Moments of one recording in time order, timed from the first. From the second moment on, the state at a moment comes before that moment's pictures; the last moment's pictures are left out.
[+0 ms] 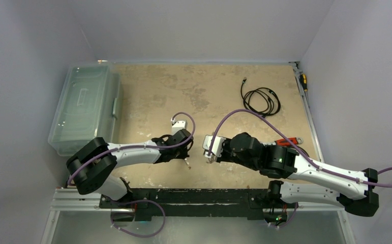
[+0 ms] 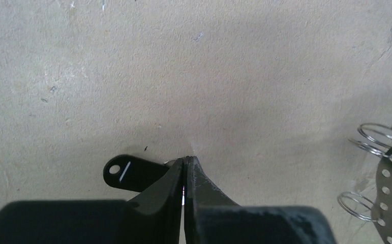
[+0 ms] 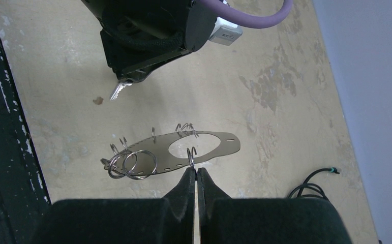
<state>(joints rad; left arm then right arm) -0.93 1.48 0.68 -0.19 -0.32 -0.84 1.22 0.90 0.92 -0.59 0.30 -0.41</state>
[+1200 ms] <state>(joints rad) -0.95 1.23 0.59 -0.30 -0.33 -0.65 1.22 0.81 0.86 -0.52 0.30 -0.40</state>
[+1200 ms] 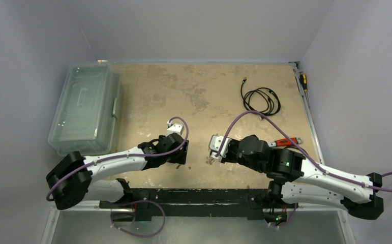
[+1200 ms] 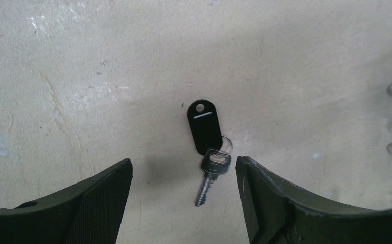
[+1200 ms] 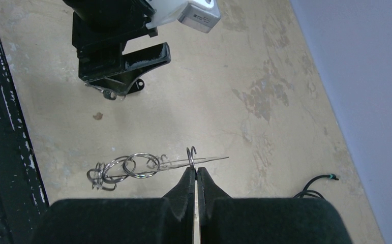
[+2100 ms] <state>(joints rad) -0.95 1.49 0.71 -0.26 -0.42 -0.69 1.22 0.81 0.84 -0.51 0.30 -0.39</state>
